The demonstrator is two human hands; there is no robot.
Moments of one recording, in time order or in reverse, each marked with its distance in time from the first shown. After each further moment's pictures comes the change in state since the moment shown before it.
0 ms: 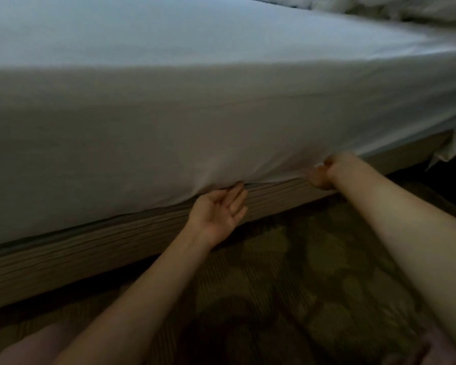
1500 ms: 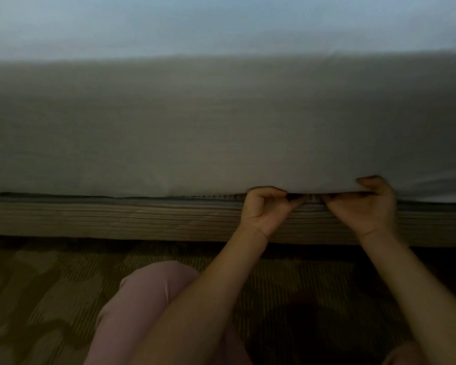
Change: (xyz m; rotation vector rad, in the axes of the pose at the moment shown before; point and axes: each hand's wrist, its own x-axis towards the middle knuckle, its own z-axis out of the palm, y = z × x) left_hand 0.141 -0.071 0.104 -0.304 -0.150 0.436; right_hand 0.160 -0.025 -0.041 0.489 -0.915 0.164
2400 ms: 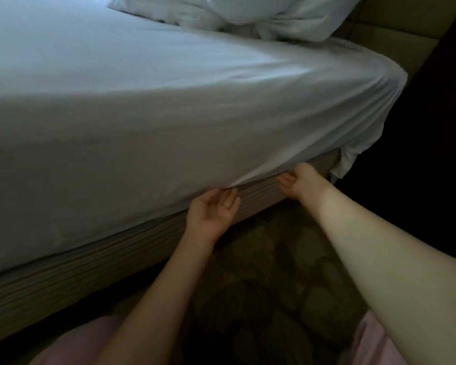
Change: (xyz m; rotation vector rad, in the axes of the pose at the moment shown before) left_hand 0.033 -0.154 0.080 0.050 0.159 -0.473; right_hand -0.078 -0.192 -0.010 -0.561 0.991 -0.308
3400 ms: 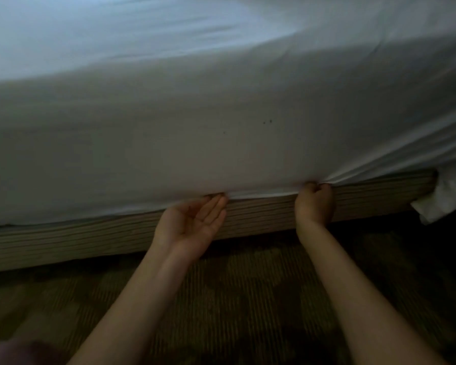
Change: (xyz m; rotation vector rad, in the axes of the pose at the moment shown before) left_hand 0.063 -0.089 0.075 0.019 0.384 0.377; right_hand 0.169 -0.014 -0.036 -0.578 -0.019 -0.363
